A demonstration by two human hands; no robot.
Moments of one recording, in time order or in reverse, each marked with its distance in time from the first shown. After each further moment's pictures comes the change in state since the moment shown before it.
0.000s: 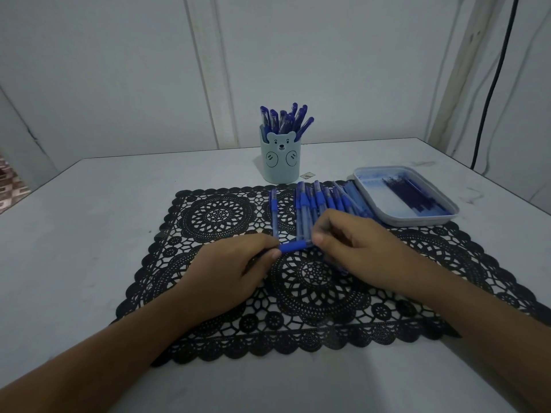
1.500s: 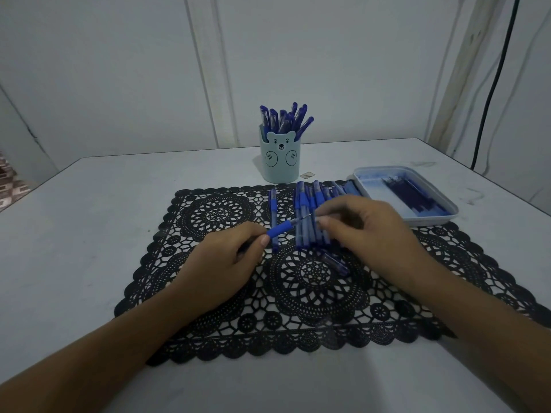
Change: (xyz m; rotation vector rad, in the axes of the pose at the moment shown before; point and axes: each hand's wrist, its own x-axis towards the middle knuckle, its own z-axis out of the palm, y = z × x) left_hand 0.002 -0.007 0.001 -0.110 0.083 -0.082; right_hand 0.005 0.002 -0.002 0.137 0.298 0.051
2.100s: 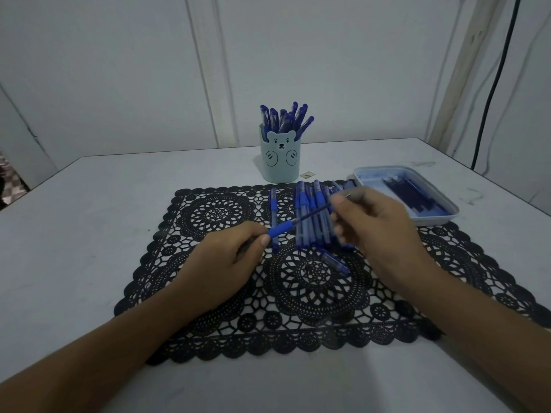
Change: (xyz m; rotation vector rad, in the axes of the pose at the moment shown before) left_hand -0.001 -0.001 0.000 -0.028 -0.013 0.007; right_hand 0.000 0.000 0.005 0.542 0.106 0.213
